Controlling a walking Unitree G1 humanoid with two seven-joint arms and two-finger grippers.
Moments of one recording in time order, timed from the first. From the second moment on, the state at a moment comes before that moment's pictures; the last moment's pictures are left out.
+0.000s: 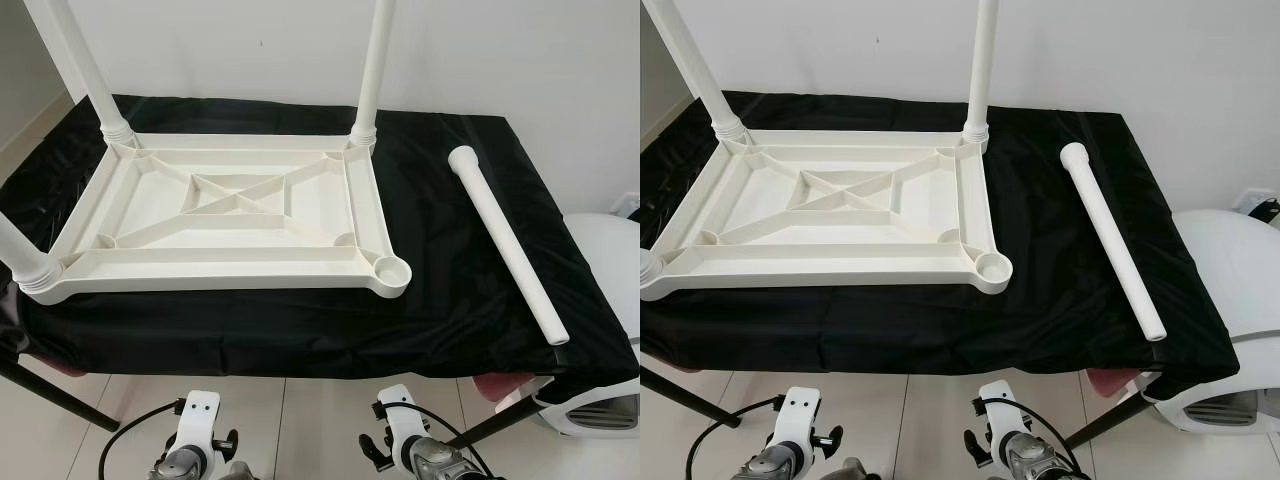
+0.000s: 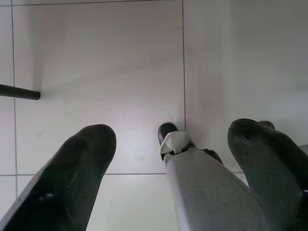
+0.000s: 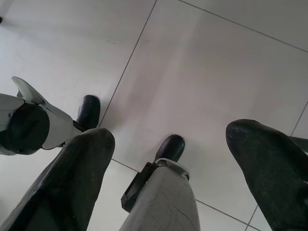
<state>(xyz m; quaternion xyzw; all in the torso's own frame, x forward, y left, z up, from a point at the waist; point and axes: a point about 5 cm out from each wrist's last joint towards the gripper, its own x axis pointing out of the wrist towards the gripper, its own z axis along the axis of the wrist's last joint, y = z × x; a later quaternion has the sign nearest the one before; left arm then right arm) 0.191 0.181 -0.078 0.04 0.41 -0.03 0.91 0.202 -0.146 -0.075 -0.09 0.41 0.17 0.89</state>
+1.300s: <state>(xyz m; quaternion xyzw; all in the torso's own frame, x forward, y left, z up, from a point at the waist) 0.190 0.173 -0.068 0.17 0.31 -0.16 0.92 0.209 -0.147 -0.059 -0.12 0.34 0.34 0.87</state>
